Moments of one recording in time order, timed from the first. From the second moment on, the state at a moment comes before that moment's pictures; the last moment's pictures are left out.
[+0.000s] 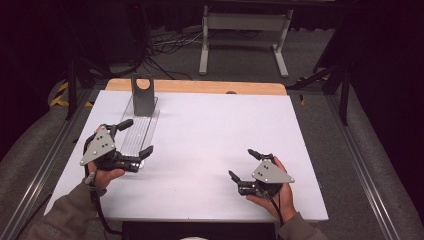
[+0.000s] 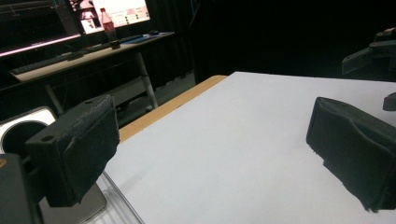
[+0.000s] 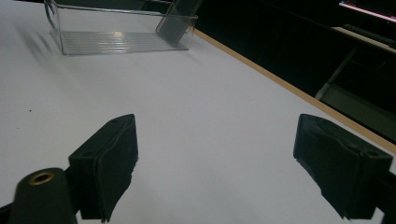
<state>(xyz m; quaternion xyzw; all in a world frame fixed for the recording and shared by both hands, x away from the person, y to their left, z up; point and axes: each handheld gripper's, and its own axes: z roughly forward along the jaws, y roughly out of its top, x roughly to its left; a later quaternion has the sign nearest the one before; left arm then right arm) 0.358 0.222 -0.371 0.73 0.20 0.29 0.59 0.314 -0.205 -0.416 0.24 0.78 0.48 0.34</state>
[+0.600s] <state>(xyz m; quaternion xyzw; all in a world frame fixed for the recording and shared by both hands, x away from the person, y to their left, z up) 0.348 0.216 -0.379 0.74 0.19 0.29 0.58 0.313 -0.203 -0.415 0.23 0.78 0.48 0.33</state>
